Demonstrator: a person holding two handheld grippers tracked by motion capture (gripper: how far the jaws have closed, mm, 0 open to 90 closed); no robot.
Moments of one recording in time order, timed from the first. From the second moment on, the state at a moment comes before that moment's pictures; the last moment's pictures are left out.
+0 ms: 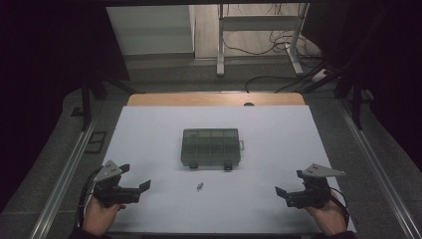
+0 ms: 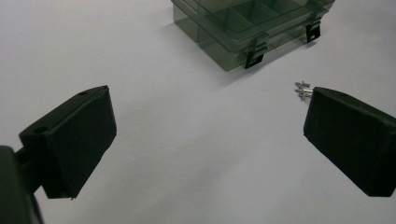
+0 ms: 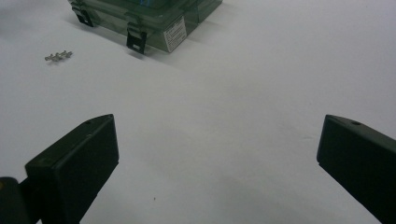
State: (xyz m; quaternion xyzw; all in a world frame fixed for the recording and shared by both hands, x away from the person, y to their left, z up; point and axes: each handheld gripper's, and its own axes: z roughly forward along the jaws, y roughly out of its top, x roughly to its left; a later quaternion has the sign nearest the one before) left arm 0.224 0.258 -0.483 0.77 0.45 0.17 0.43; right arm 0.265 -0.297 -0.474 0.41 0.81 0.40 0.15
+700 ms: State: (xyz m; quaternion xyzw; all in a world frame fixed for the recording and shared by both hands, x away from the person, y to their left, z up) left arm 0.243 0.240 -0.483 0.79 0.43 0.14 0.42; right arm 0.281 -0.281 -0.469 0.39 0.80 0.42 0.15
